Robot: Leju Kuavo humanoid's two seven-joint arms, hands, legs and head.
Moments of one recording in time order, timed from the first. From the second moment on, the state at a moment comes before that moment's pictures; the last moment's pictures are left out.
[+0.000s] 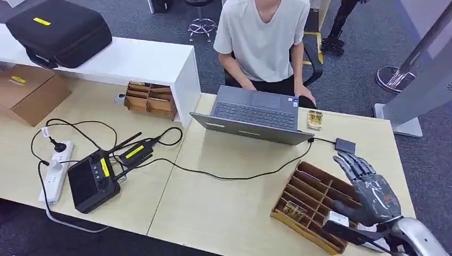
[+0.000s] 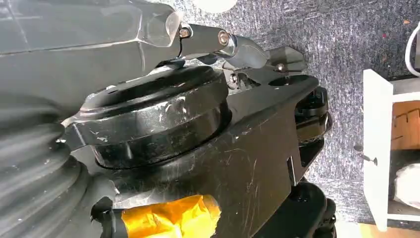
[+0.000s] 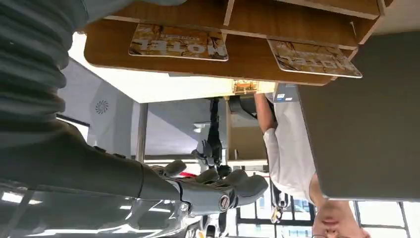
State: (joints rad) left arm -0.07 -0.08 -1.23 -0.12 1.21 -0.03 -0.20; right arm -0.17 -0.61 0.53 -1.54 0.76 -0.14 -0.16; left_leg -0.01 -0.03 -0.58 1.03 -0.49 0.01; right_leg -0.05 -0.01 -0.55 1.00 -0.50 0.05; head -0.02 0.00
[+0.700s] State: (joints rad) left arm -0.07 -0.08 -1.23 -0.12 1.22 -0.03 -0.20; right arm -0.09 -0.63 0.48 -1.57 0.76 -0.15 -0.16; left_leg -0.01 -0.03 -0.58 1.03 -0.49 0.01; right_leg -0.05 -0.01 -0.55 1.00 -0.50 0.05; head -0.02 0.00
